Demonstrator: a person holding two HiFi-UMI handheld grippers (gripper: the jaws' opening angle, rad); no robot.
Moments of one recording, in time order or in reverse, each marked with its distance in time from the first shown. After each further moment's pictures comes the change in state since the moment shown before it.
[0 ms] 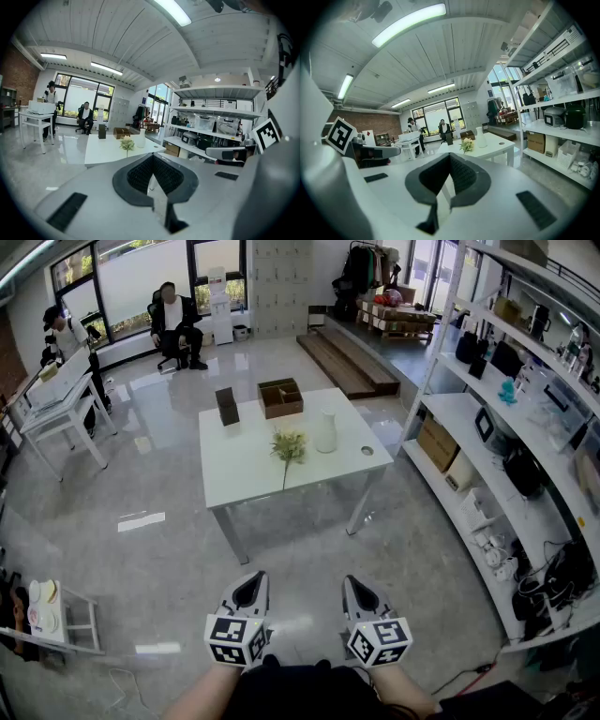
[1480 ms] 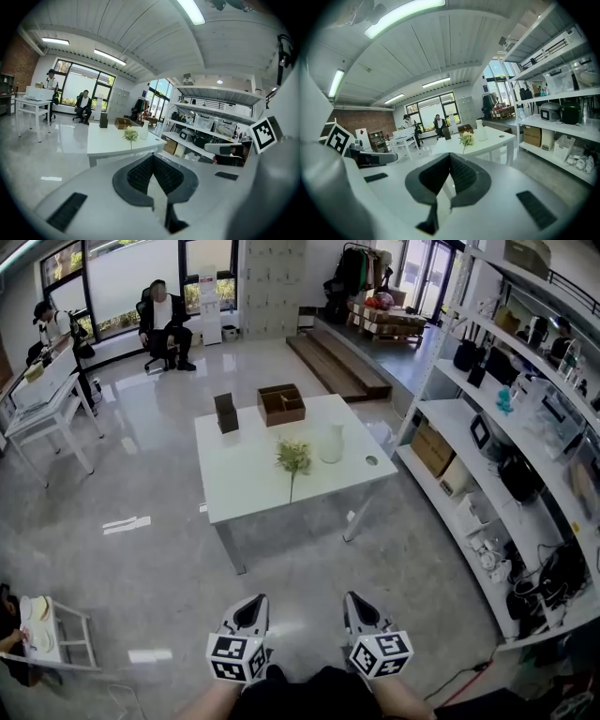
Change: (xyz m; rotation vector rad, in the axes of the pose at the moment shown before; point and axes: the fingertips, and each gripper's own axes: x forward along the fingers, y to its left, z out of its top) left arm 0.002 0.065 -0.035 -0.077 0.086 -0.065; right arm 0.041 0.032 -0.026 0.034 0.068 -0.072
